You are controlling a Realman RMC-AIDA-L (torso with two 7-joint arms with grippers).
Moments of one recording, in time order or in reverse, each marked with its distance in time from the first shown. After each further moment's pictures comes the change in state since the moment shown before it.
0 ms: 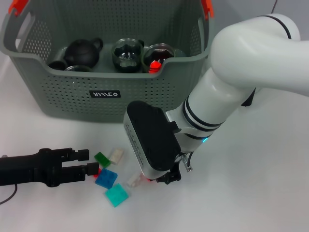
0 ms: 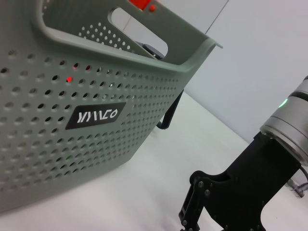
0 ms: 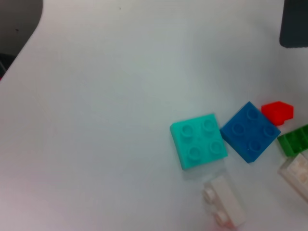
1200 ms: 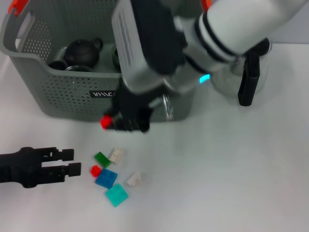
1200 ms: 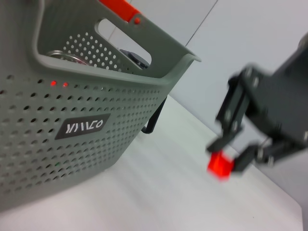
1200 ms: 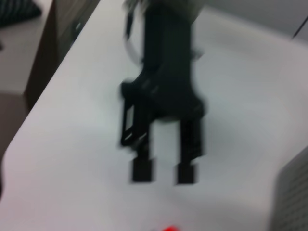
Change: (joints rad) left arm 0.010 0.065 -0.015 -0.009 -0.001 0.116 -0.029; right arm -0.097 -0.023 0.449 -0.459 -0.075 -0.295 0.159
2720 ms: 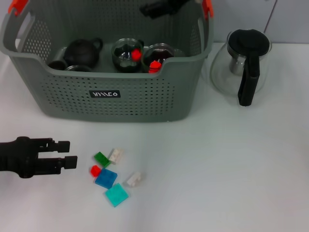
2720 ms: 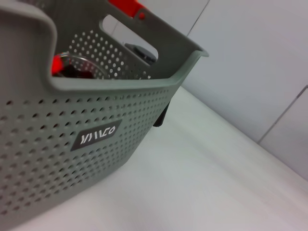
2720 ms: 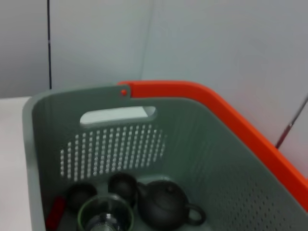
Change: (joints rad) left arm -0.040 0.026 0.031 -0.027 0.012 -0.013 -0.005; right arm 0.097 -0.063 0.486 0.292 -0.093 0.259 0.064
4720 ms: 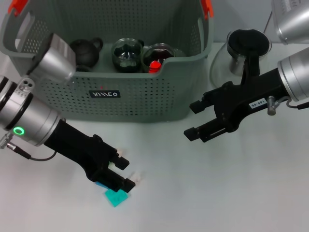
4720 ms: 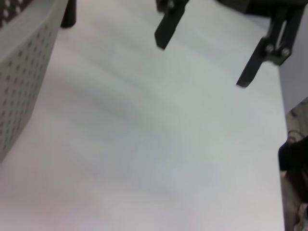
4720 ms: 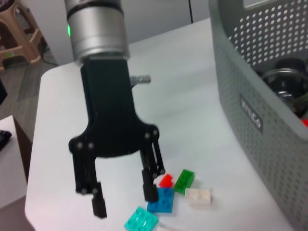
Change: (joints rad) left arm -0.234 -0.131 0.573 -0.248 0.041 -0.064 -0.314; right arm -0.336 0.037 0.089 -0.155 0.052 -0.568 -0.098
